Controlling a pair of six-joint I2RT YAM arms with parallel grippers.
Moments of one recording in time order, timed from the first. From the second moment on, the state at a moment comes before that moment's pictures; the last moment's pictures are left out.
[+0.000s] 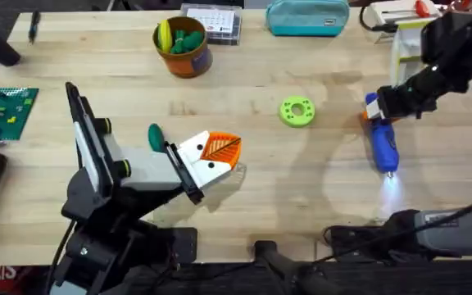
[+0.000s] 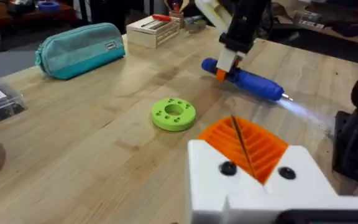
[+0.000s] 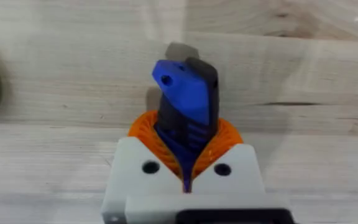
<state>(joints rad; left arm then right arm) -0.32 0.01 0.01 -0.07 0.69 -0.04 -0.21 1.62 1.01 -0.82 0.00 -0.26</state>
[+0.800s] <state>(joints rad) -0.32 0.01 0.01 -0.07 0.69 -0.04 -0.21 1.22 1.12 -0.82 -0.20 -0.15</state>
